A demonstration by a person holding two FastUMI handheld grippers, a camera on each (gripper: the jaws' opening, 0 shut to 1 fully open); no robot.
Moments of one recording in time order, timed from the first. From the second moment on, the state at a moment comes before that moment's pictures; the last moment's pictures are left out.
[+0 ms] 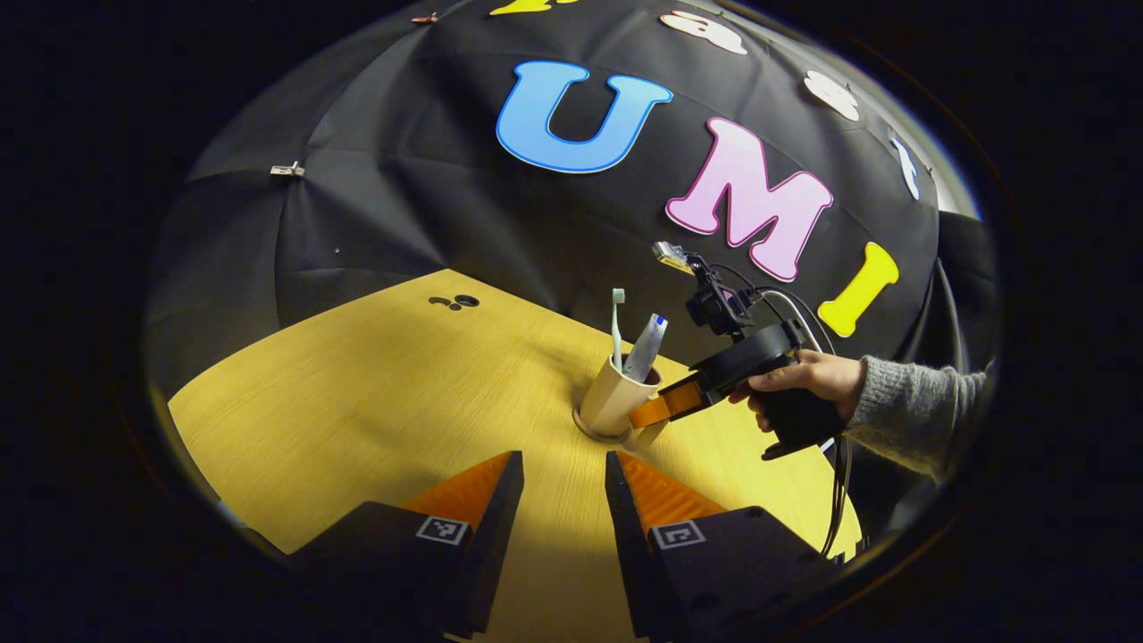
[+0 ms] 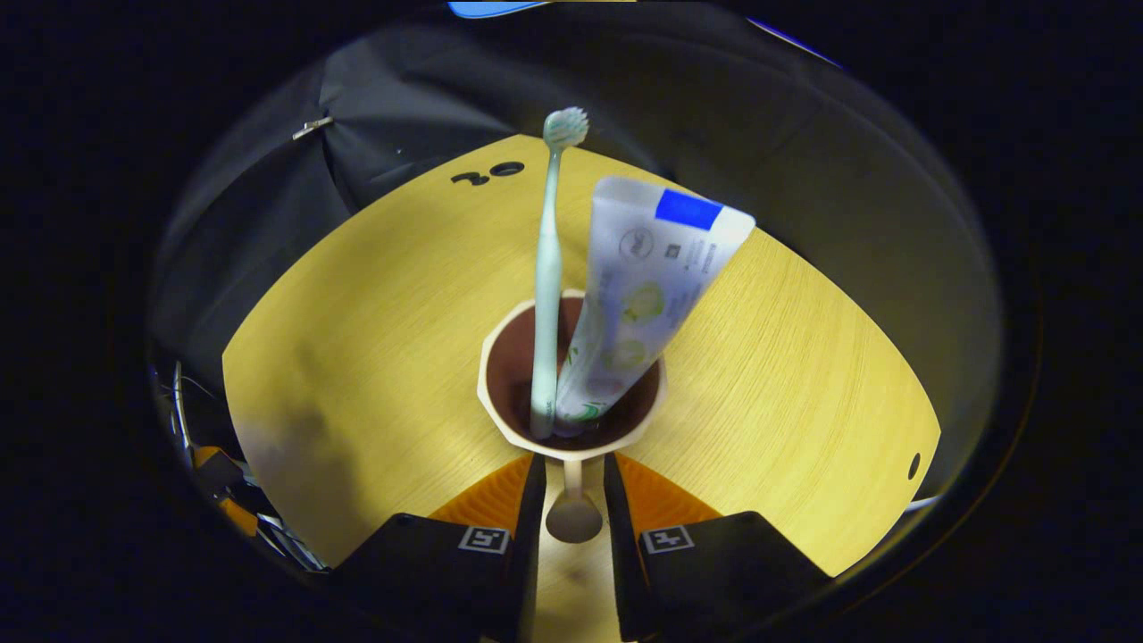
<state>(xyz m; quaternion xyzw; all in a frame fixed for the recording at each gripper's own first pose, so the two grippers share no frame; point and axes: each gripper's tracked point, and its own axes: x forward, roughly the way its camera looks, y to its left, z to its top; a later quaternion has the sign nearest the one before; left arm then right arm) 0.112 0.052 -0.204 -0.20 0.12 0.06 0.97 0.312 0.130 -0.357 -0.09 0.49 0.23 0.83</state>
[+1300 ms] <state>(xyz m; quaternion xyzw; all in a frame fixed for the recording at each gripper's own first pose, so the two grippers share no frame) 0.085 -0.022 -0.063 -0.12 0.05 0.05 0.99 0.167 0.052 -0.109 0.09 0.18 0.24 0.95</state>
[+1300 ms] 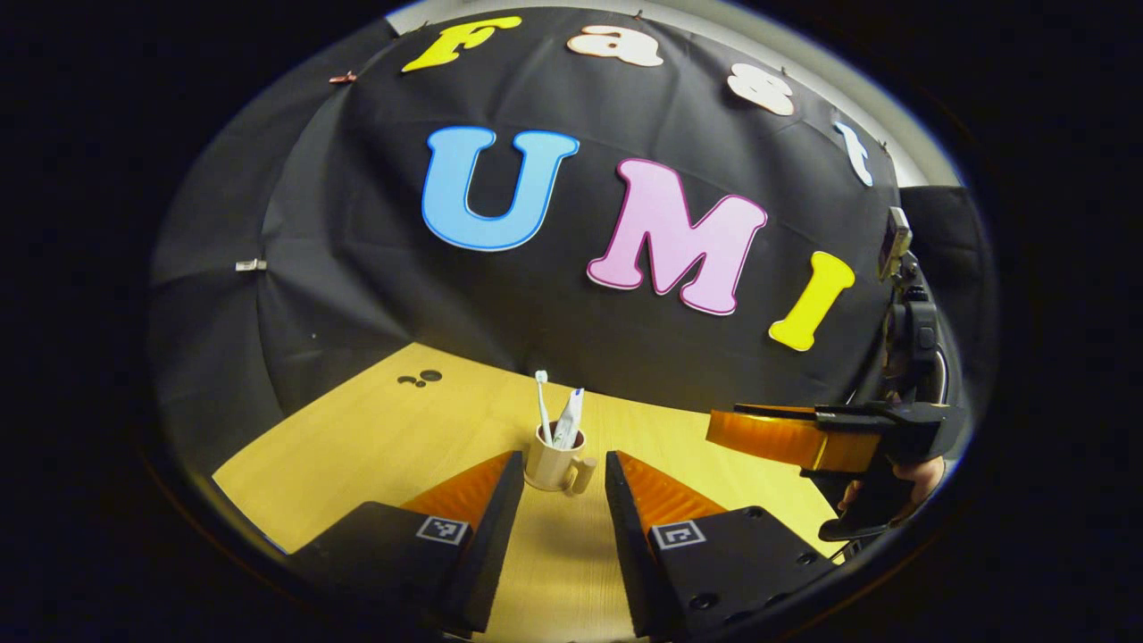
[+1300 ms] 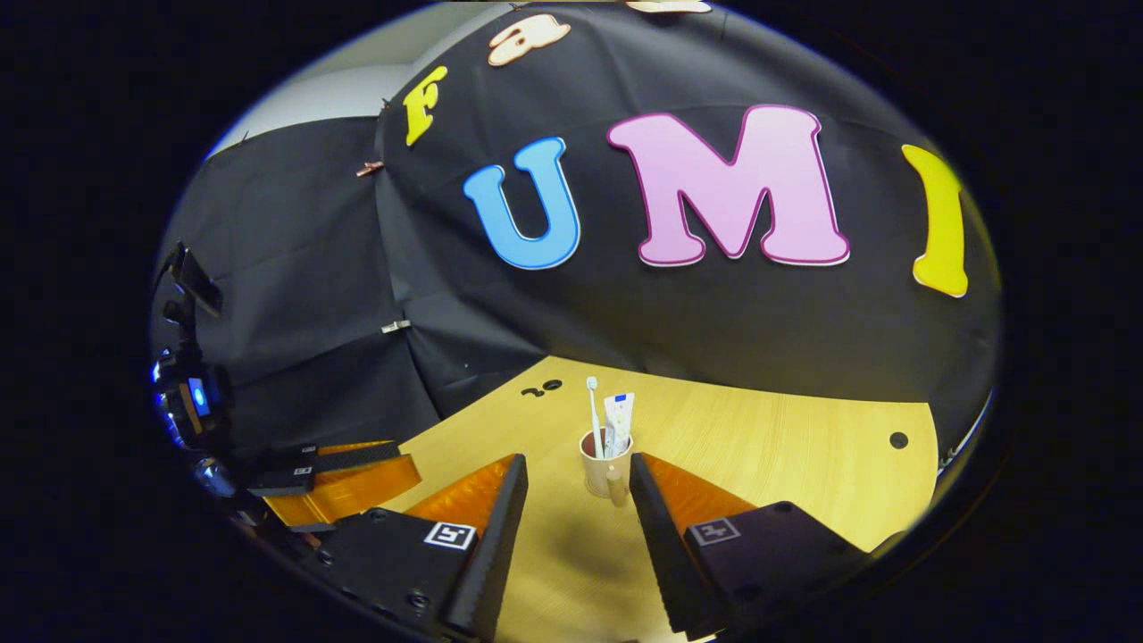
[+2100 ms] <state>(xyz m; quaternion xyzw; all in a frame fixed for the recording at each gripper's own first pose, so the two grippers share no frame) 0.023 -0.031 -0.019 -0.09 0.00 0.02 1.00 0.077 0.026 -0.048 0.09 0.12 0.16 0.98</state>
